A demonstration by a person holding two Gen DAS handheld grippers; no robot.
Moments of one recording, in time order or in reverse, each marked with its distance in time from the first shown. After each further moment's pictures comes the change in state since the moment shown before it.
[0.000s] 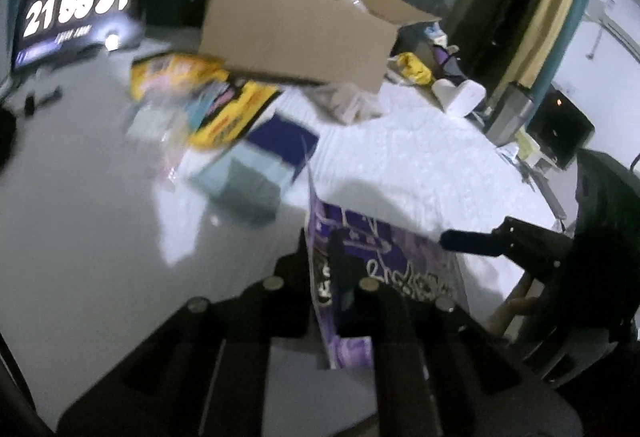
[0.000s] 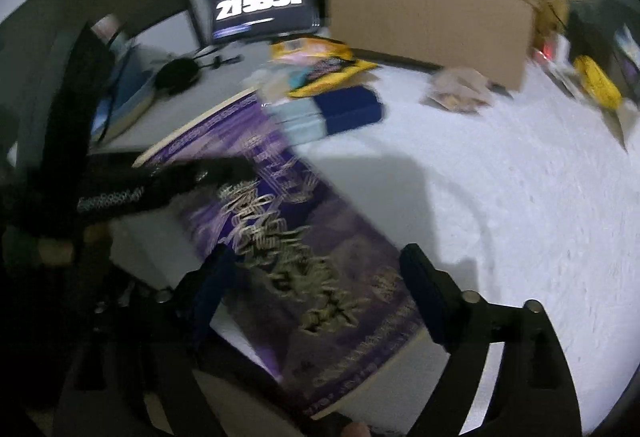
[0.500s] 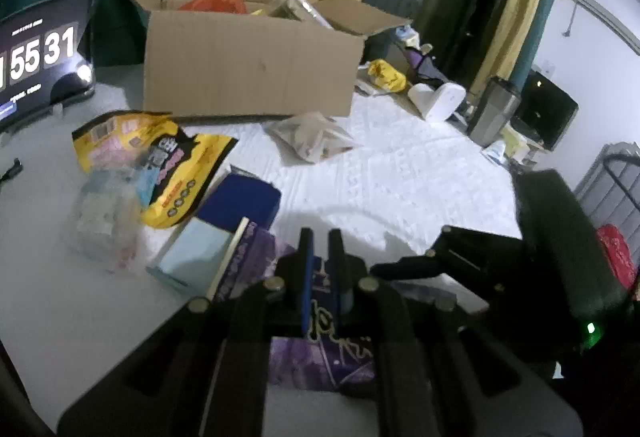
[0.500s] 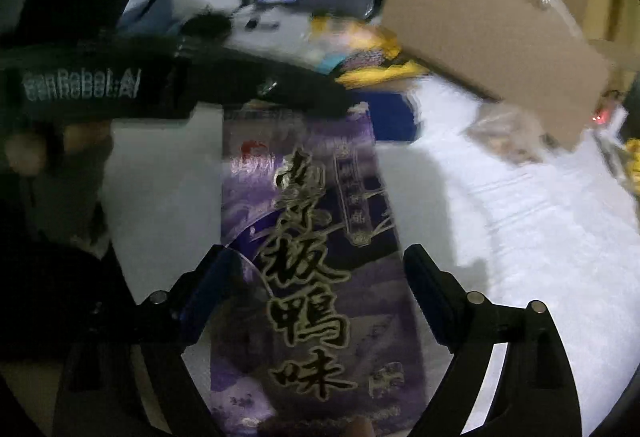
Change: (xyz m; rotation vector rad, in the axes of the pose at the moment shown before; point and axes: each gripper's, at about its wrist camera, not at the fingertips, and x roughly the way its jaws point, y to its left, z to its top) left arm 0.024 -0.018 0.040 0.088 -0.003 -0.038; right arm 0.043 -0.005 0.012 -0.228 0.079 0.062
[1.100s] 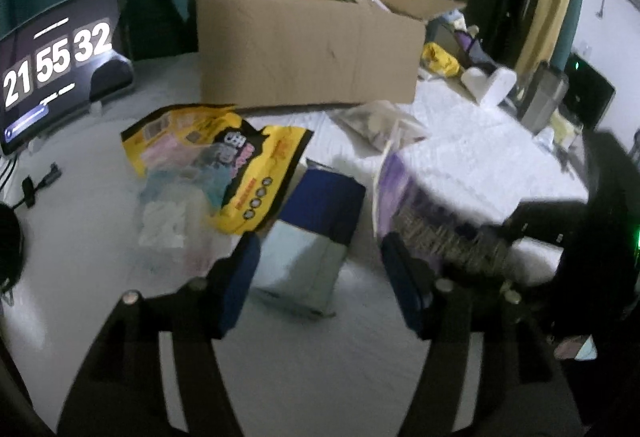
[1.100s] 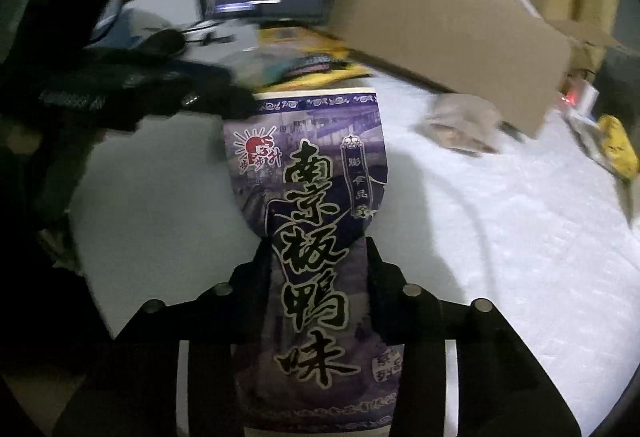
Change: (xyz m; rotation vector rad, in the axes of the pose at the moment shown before) left arm 0.010 0.034 0.010 0.029 0.076 0.165; right arm -0.015 -0.052 0.004 0.151 -0.019 -0.126
